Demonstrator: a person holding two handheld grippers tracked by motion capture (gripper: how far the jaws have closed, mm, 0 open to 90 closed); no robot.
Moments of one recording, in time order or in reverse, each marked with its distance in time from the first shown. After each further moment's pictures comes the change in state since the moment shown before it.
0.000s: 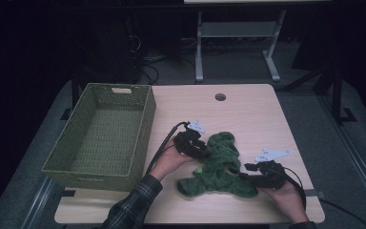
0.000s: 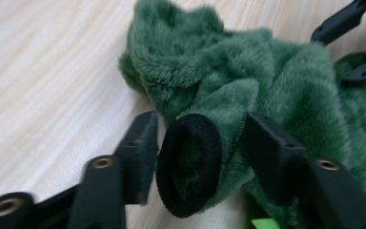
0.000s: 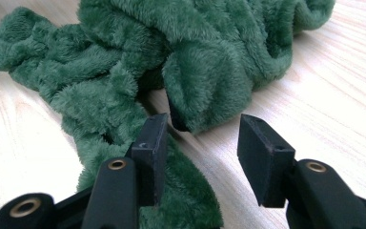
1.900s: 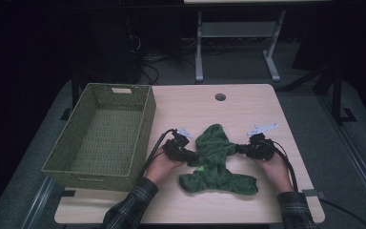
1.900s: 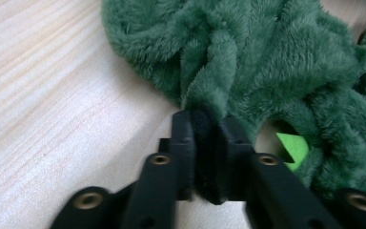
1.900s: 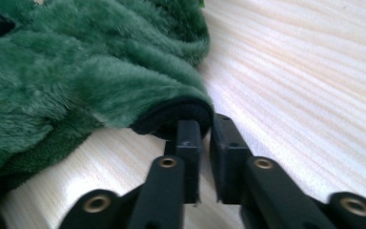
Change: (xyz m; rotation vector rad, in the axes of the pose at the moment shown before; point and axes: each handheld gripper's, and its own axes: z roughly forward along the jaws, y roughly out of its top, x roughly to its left) left arm 0.008 -0.035 -0.009 0.059 0.060 -0.122; right arm -0.065 0.044 0.050 0.050 -0.039 0.041
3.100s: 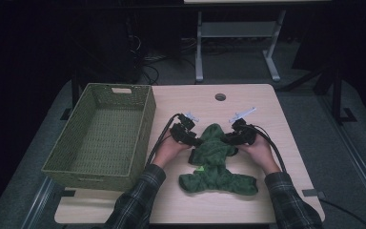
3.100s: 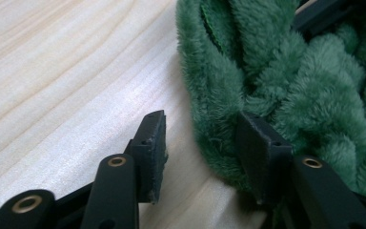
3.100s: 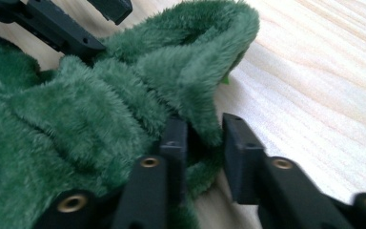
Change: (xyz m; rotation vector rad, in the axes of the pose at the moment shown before) left arm 0.039 0.042 0.027 -0.013 0.067 -0.010; right arm -0.007 0.056 0.045 0.047 0.116 -0.085
